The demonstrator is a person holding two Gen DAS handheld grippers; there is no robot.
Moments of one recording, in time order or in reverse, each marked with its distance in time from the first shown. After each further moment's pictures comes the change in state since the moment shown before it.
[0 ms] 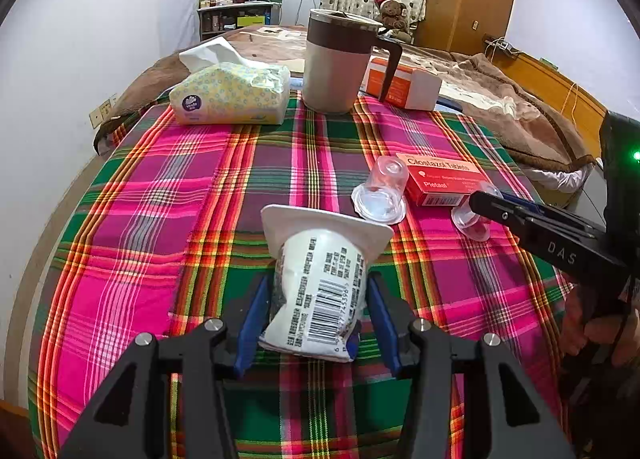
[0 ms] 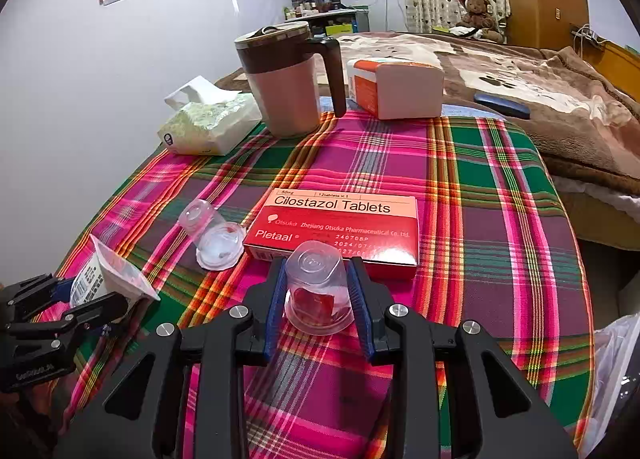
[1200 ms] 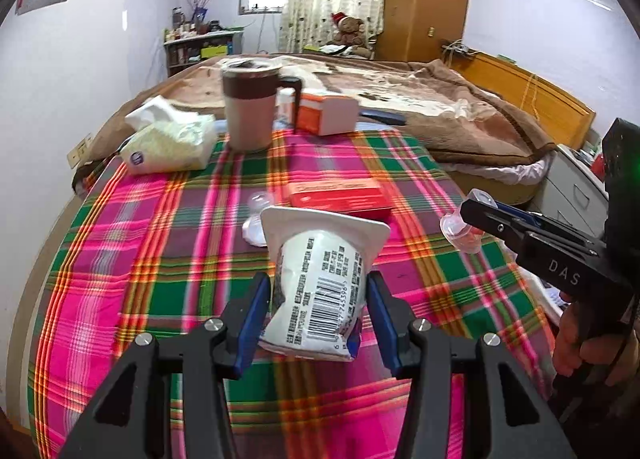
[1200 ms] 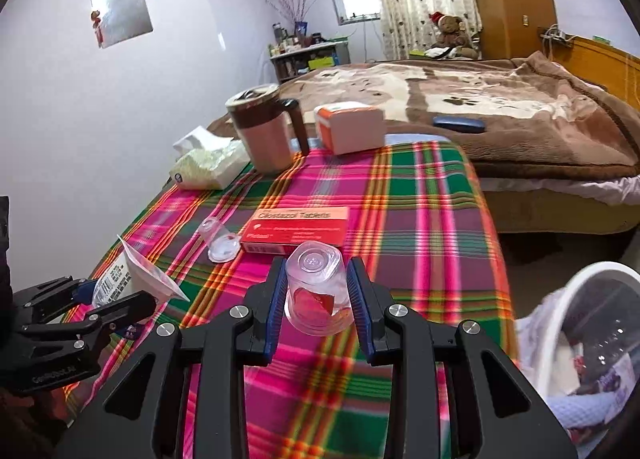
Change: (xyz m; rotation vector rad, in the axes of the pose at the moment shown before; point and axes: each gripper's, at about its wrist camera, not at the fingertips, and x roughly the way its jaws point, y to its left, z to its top) left arm -0.052 -0.092 0.001 0.105 -0.084 -0.074; right arm -0.090 -0.039 -0.021 0.072 -0.125 -0.015
